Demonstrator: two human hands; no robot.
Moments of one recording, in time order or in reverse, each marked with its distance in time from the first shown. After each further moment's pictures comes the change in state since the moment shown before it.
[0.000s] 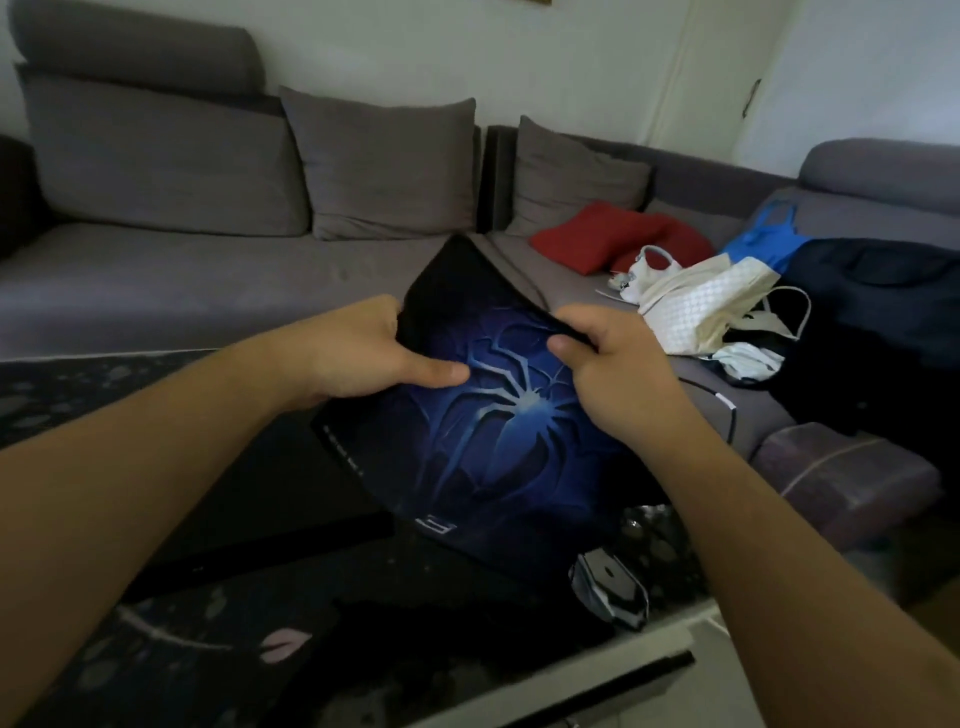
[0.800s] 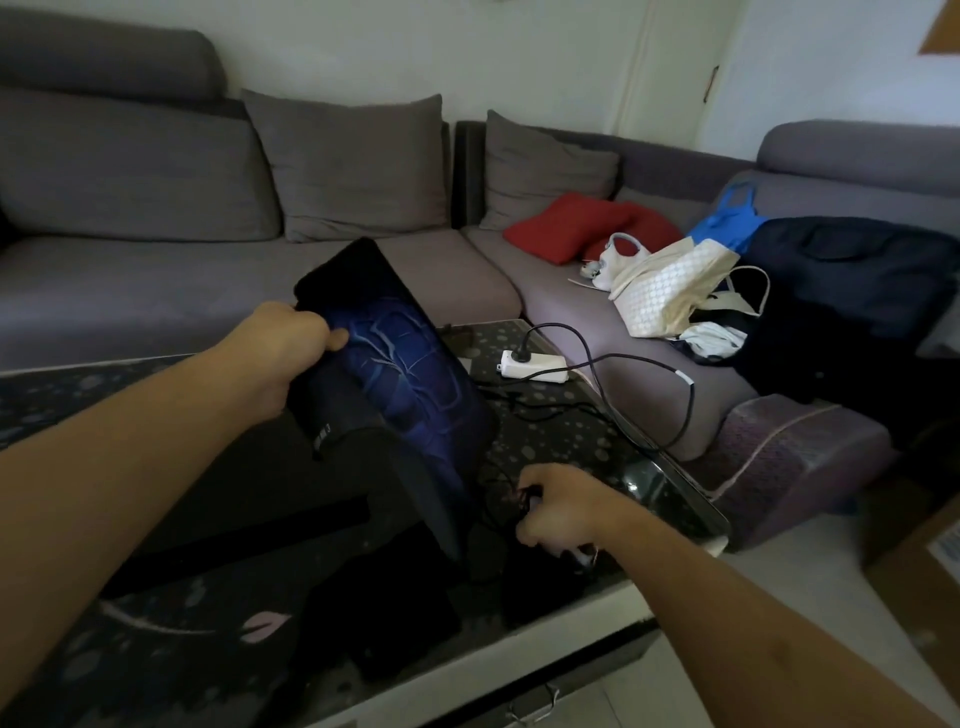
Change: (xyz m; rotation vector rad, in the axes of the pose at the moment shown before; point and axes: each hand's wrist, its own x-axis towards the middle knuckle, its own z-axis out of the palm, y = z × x) left_hand 0.010 -0.024 0.007 -0.354 0.519 -0.298; right_hand -0.091 0.063 0.040 -0.167 -0.649 0.669
